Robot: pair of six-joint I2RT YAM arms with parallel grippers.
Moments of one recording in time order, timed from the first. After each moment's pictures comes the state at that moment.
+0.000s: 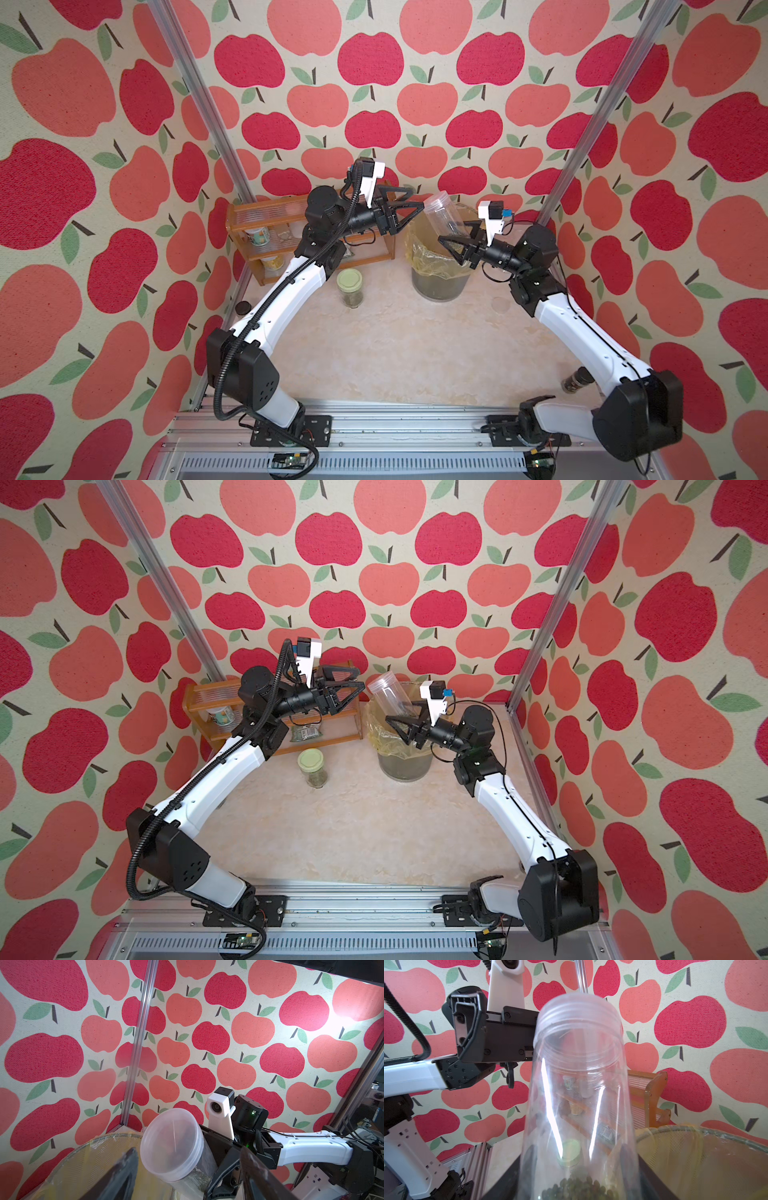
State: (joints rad) left arm -0.44 1.58 1.54 0.37 0.89 -0.52; right arm 0.36 1.30 1.05 0.42 -0.85 0.31
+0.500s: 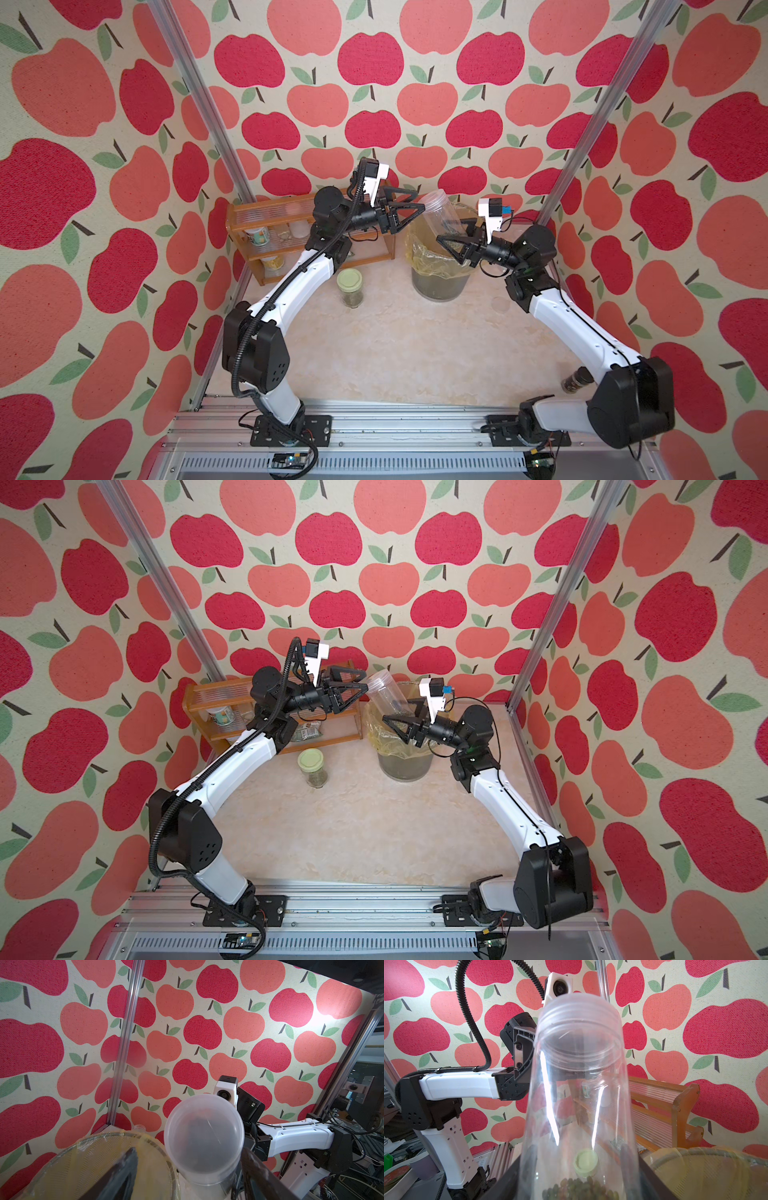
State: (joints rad) left arm -0.42 1.69 1.56 0.54 0.98 -0.62; right arm 0.36 1.35 1.05 0.58 -0.94 0.41
